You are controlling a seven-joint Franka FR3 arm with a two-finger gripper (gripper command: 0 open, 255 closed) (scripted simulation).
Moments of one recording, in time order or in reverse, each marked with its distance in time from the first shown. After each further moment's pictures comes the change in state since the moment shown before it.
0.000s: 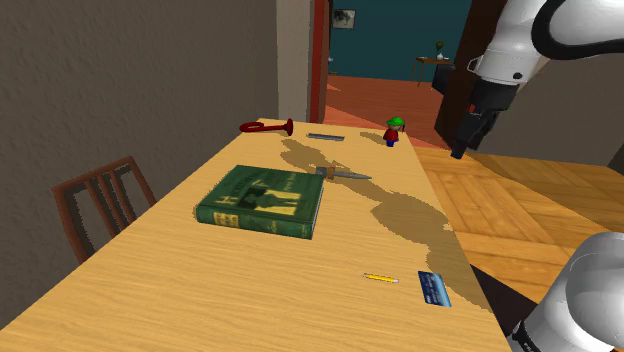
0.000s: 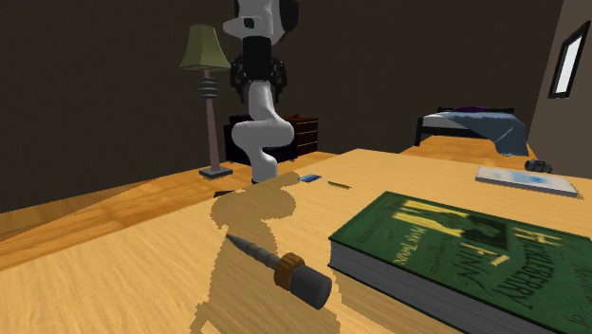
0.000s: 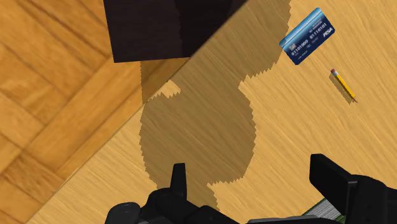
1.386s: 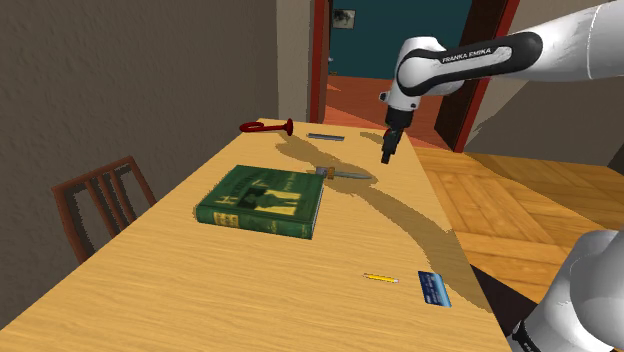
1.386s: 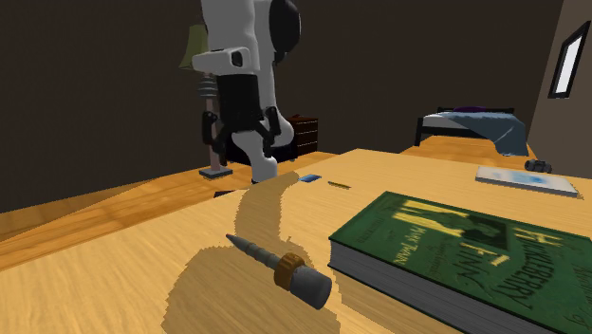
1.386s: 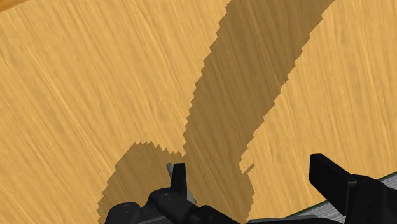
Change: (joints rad) arm 0.104 0.701 -0.189 0.309 0.061 0.334 -0.485
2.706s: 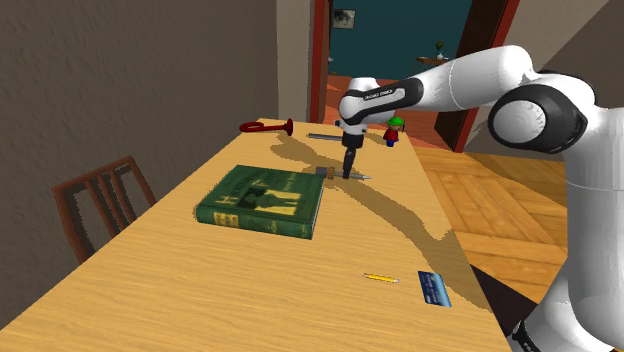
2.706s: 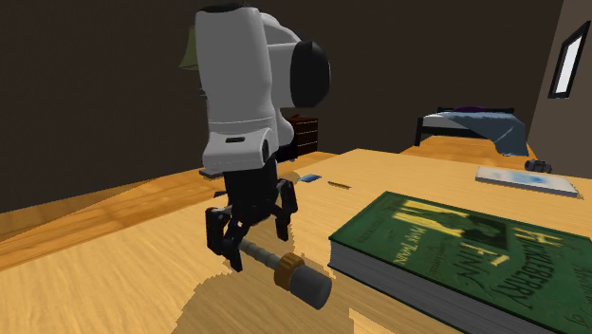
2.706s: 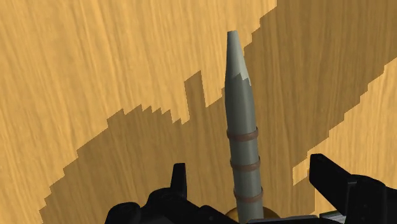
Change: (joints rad) arm -0.024 0.552 0.031 0.427 0.143 0.063 -0.286
